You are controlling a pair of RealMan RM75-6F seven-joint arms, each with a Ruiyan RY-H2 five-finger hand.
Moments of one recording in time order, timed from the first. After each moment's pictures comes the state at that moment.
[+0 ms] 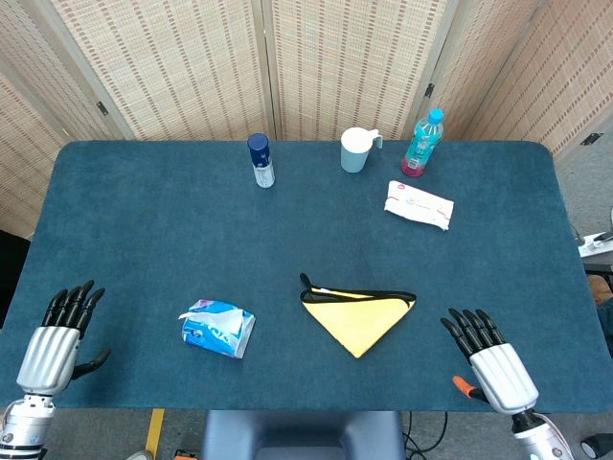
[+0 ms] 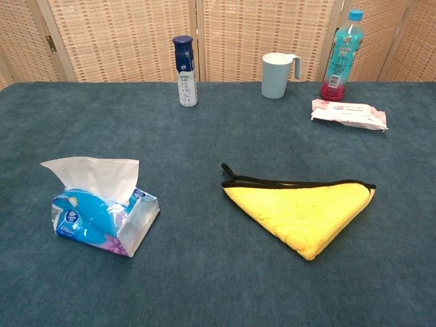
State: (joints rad) left arm -0.12 -1.23 -0.01 -1.58 1.58 1.50 0.12; right arm 0.08 -1.26 -0.10 -1.56 -1.75 1.45 -0.18
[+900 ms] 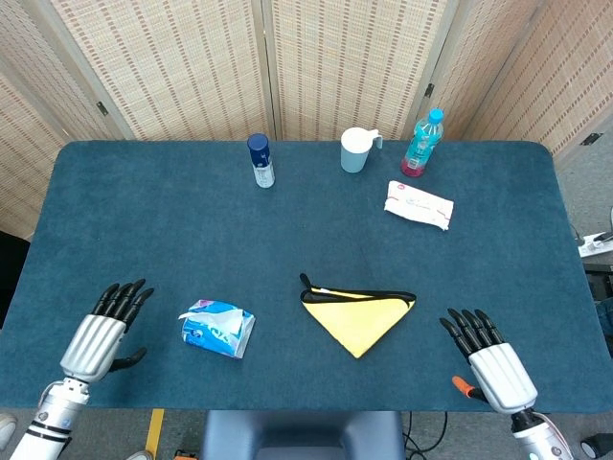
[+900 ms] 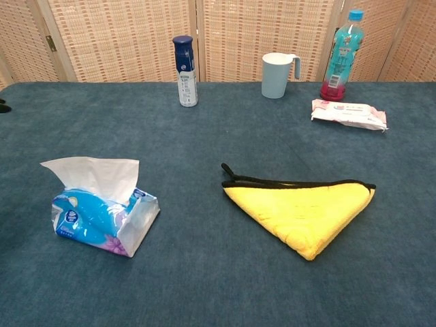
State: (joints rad) left arm -0.25 -1.18 -0.02 -1.74 1.59 1.29 0.21; right arm 0.08 -1.25 -0.11 -1.57 -1.75 1.44 -0.18
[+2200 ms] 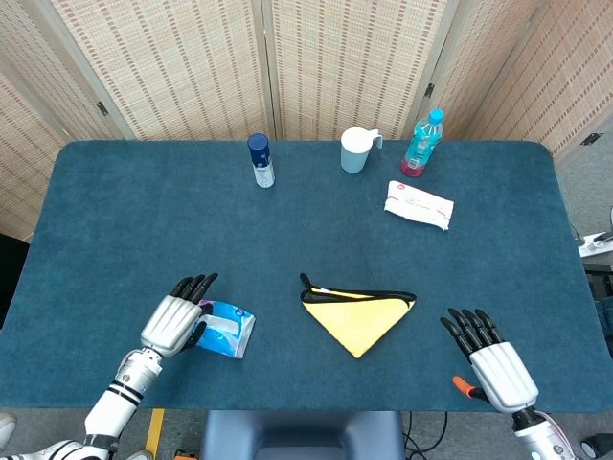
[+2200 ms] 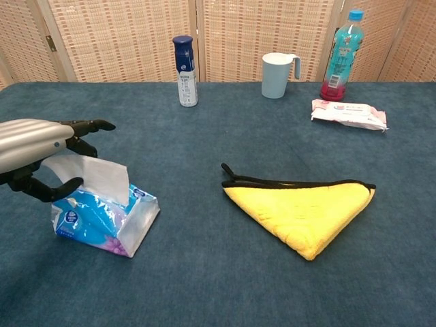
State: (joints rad) left arm -0.48 -1.37 -0.08 -1.79 1.31 1.09 0.55; right arm 0.09 -1.24 -0.11 -1.58 -1.75 1.43 -0.16
